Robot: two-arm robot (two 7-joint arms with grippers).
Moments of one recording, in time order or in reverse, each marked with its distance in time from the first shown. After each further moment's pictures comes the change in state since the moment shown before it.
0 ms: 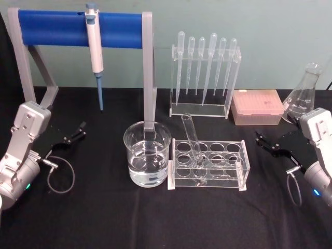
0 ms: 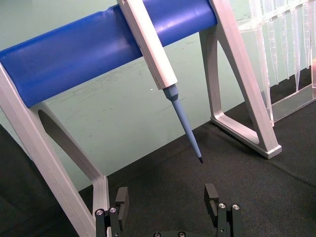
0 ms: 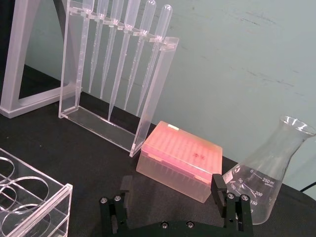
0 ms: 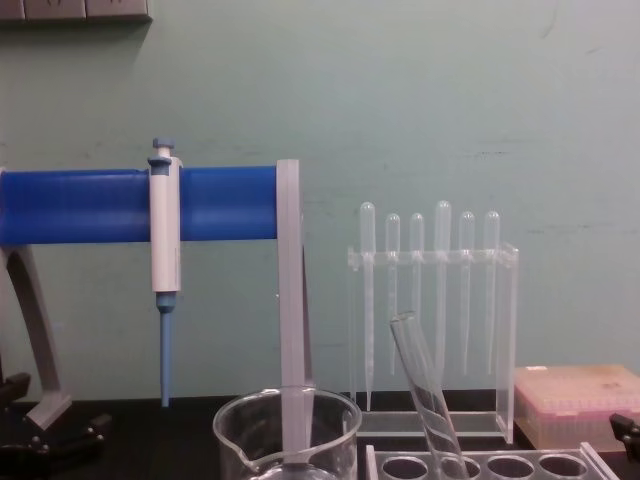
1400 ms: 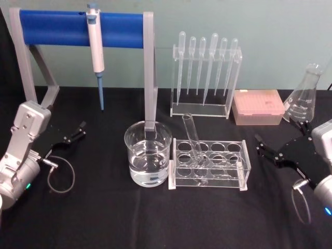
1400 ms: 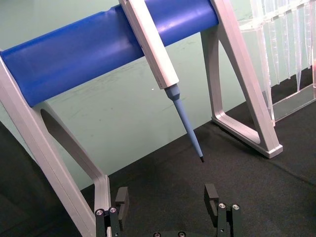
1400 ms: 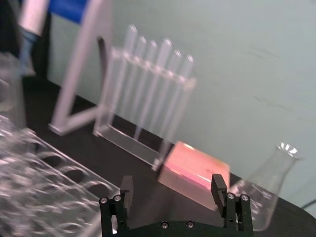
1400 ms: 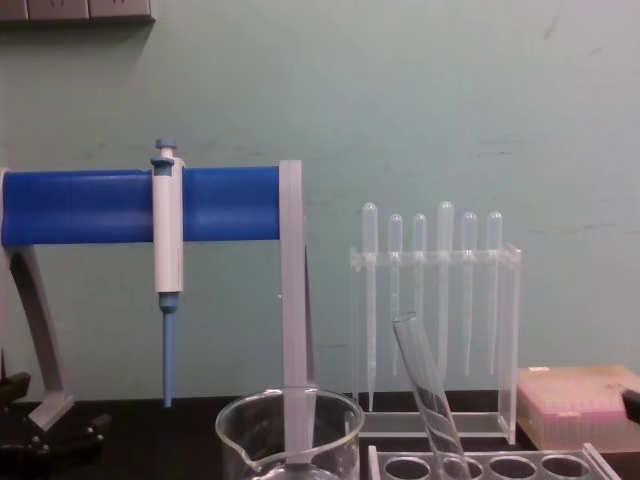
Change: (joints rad) left arm 0.000 0.000 0.000 0.000 0.000 0.000 0.000; right arm -0.223 0.101 0.083 -0.326 -0.012 0.036 -0.047
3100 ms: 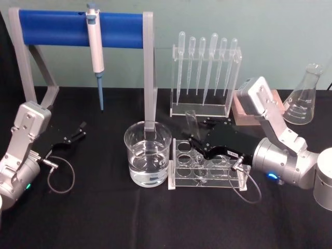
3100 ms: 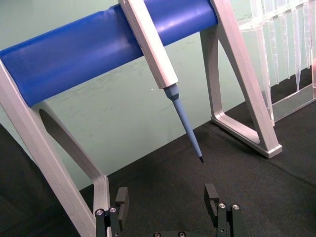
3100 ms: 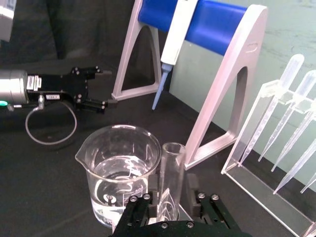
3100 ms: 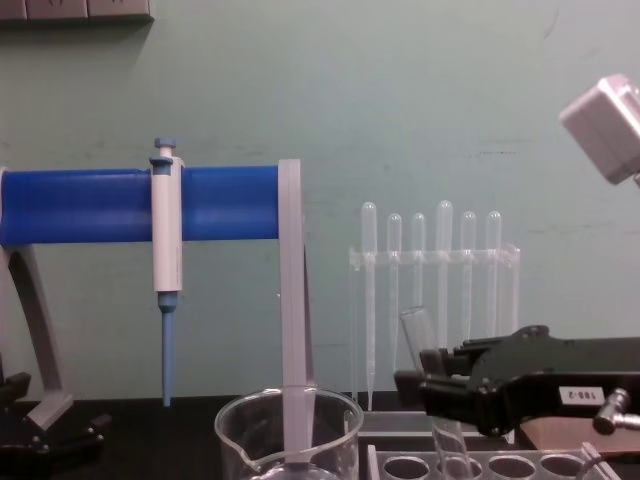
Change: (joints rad) left arm 0.000 0.000 0.000 0.000 0.000 0.000 0.000; right arm 0.324 -0.185 -0.115 0.094 0.070 0.296 0.531
